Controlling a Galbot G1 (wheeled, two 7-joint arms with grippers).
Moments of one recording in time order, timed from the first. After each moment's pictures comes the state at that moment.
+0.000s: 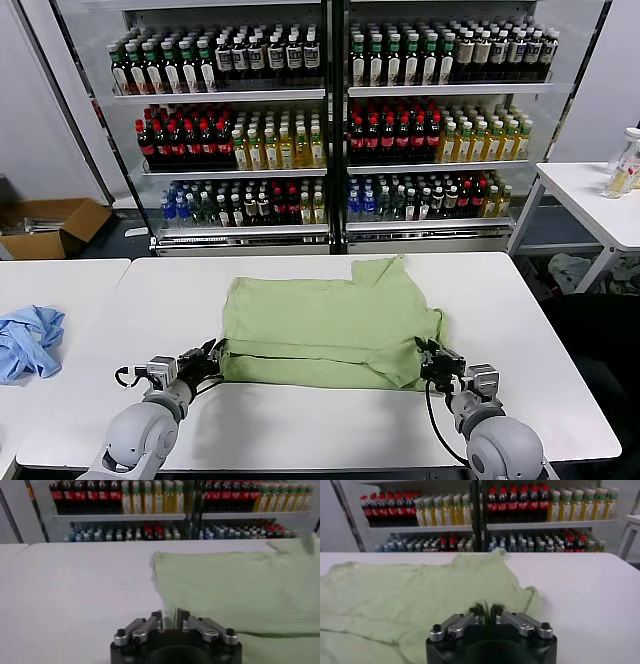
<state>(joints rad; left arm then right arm) 1.21 -1.09 -0.43 -1.80 -0.51 0.50 -0.11 -1.30 1.07 0.38 2.00 0.52 -0.53 0.21</state>
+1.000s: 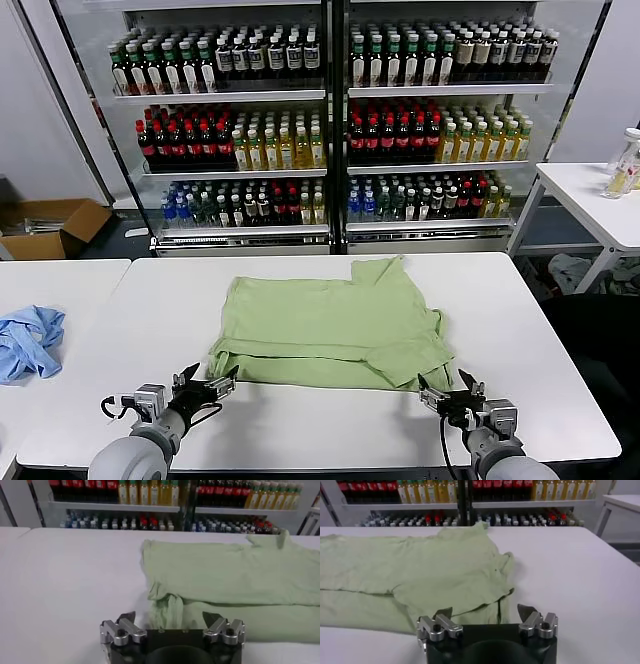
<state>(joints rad) 1.39 -1.09 -0.46 -1.98 -0.59 0.57 -0.16 -1.49 1.10 0.43 2.10 0.53 -0.52 0.26</state>
